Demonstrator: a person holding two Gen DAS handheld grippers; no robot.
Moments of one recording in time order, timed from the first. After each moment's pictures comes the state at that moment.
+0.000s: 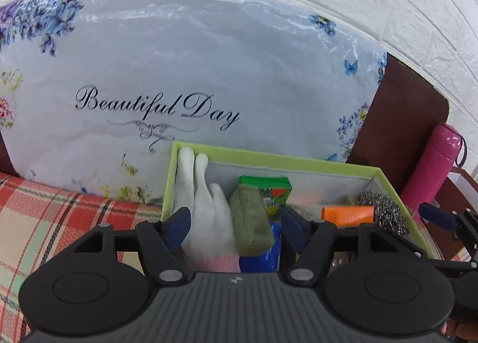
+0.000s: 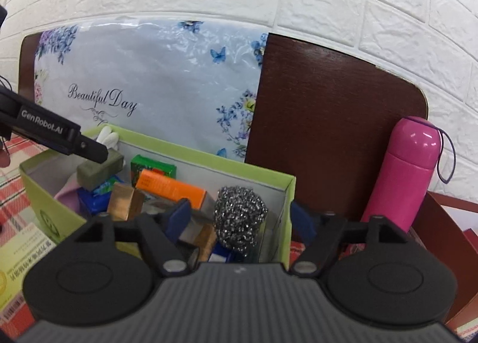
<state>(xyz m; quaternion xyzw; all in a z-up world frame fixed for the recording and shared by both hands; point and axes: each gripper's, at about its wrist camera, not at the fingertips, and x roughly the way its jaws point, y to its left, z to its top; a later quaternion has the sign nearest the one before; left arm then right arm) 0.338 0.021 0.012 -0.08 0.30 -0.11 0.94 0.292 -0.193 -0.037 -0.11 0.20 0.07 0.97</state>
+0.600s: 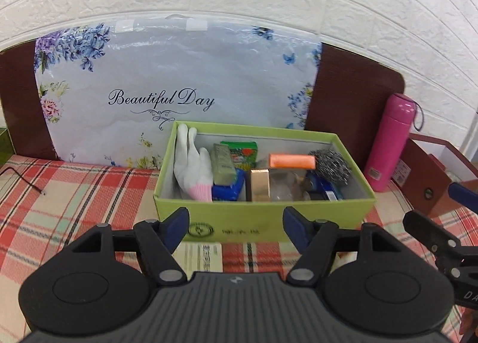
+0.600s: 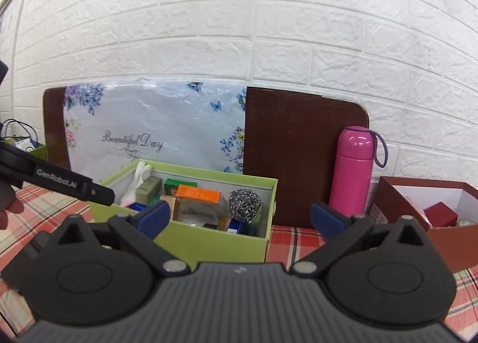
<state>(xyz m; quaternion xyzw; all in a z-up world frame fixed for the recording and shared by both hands) 0.211 -0.016 0.047 -0.03 0.30 -0.08 0.95 0.162 -0.222 0.022 -0.04 0.15 0.08 0.98</state>
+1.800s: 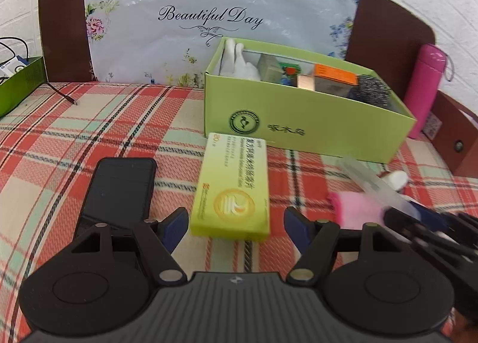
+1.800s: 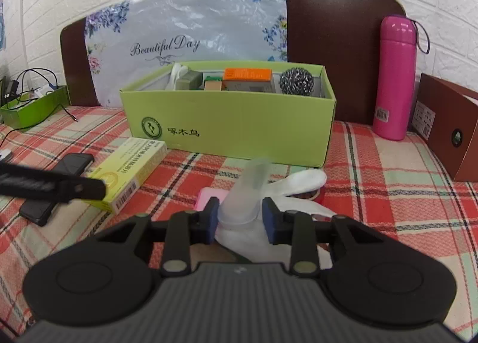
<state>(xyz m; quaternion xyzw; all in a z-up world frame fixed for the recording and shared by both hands) 0.178 0.010 -0.034 -0.05 0.36 -0.02 0.93 0.149 -0.189 -0.067 -0.02 0.28 0.11 0.95</state>
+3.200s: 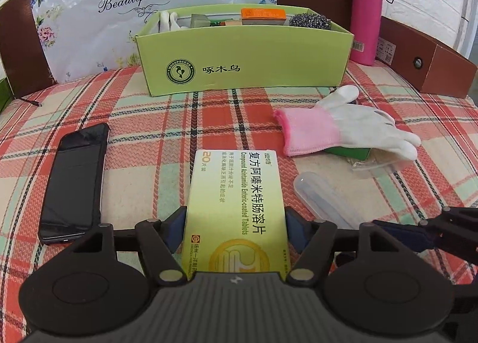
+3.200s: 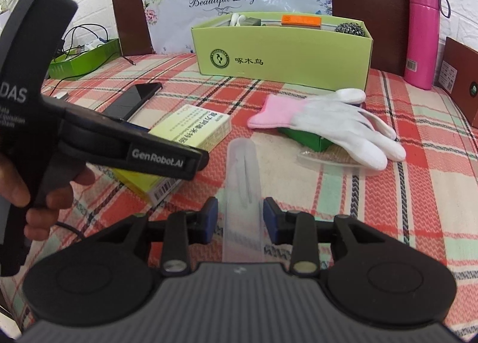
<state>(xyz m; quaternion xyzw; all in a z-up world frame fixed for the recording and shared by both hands) 0.123 -0.029 -0.062 0.04 0.38 -0.09 0.92 0.073 -0.174 -0.088 -0.03 0.36 0.19 0.91</state>
